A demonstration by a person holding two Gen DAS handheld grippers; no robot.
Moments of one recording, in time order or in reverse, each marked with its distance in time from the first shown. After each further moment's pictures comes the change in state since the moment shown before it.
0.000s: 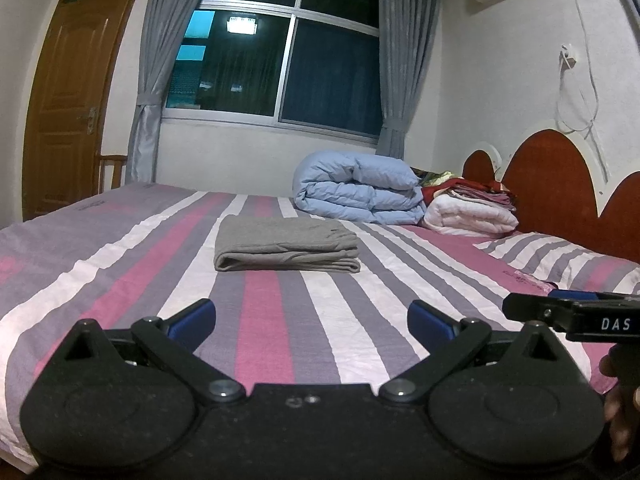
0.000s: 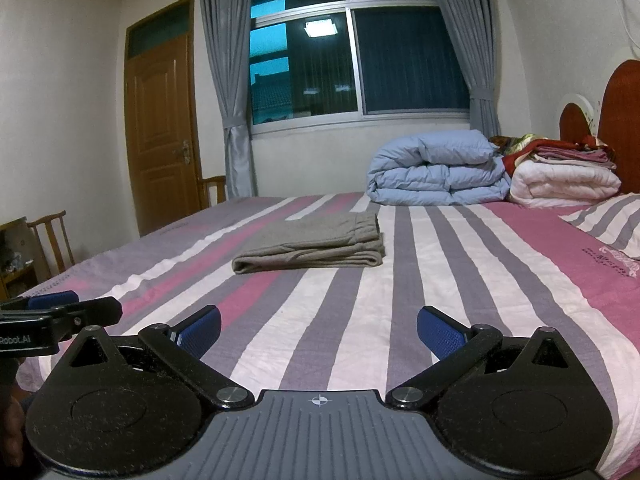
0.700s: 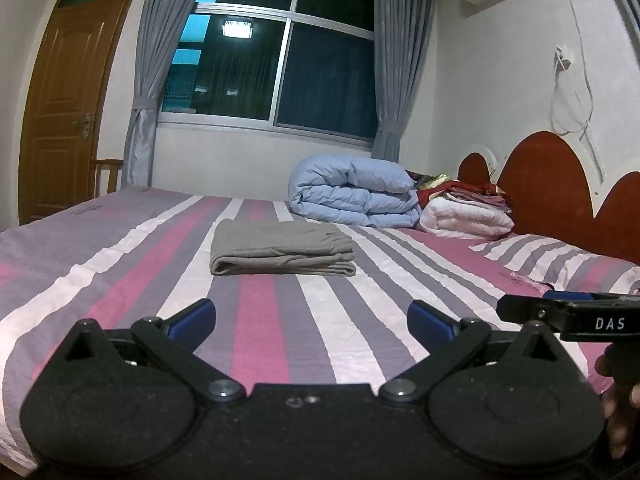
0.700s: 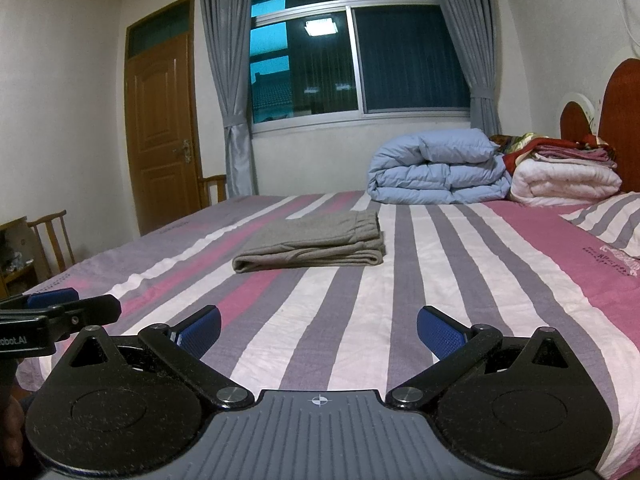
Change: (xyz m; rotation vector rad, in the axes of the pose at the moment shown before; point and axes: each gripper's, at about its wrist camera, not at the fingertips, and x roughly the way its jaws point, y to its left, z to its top) left arm -0.002 0.002 0.002 0.005 -0.009 -0.015; right arm -0.002 0.001 0.000 0.001 0.002 -0.001
